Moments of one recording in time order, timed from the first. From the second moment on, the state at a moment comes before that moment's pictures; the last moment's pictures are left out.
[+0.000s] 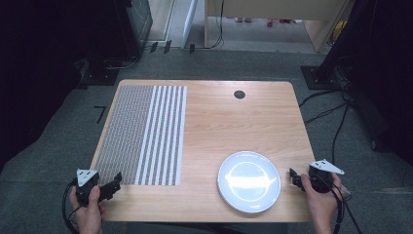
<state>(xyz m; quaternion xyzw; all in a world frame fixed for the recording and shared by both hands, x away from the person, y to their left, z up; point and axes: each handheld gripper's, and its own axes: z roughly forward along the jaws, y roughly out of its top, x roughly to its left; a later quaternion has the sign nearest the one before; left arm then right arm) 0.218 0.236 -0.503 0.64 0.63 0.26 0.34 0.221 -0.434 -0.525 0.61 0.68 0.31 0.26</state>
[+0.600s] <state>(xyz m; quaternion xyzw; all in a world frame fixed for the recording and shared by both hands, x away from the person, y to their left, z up) 0.219 0.198 -0.490 0.65 0.60 0.26 0.40 0.221 -0.432 -0.525 0.62 0.67 0.31 0.26</state>
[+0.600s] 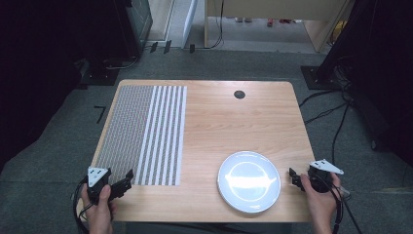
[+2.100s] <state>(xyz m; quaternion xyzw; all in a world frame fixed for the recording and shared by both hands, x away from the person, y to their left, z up) 0.280 0.069 -0.471 0.68 0.54 0.22 0.44 0.222 -0.428 -0.525 0.63 0.66 0.30 0.26</state>
